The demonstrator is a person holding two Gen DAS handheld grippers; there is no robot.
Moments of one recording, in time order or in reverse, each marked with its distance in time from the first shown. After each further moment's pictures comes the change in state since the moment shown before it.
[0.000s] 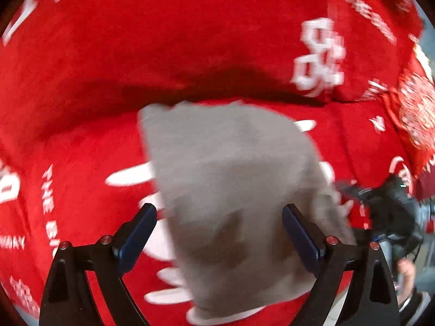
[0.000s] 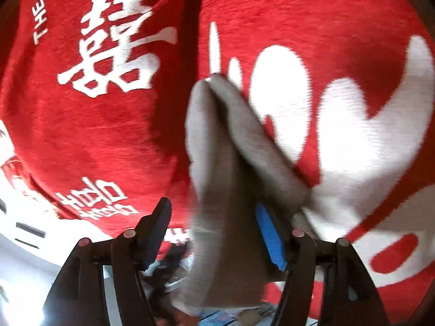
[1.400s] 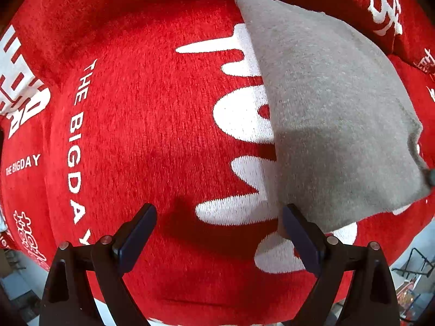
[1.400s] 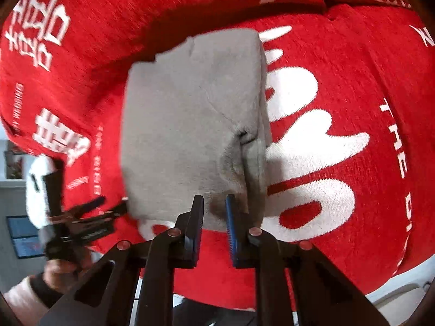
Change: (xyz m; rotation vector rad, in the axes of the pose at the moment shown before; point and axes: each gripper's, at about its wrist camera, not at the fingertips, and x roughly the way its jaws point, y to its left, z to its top) left arm 0.039 0.045 -0.131 -0.098 0.174 0.198; right arm 0.039 0.084 -0.098 -0.731 0.136 -0.821
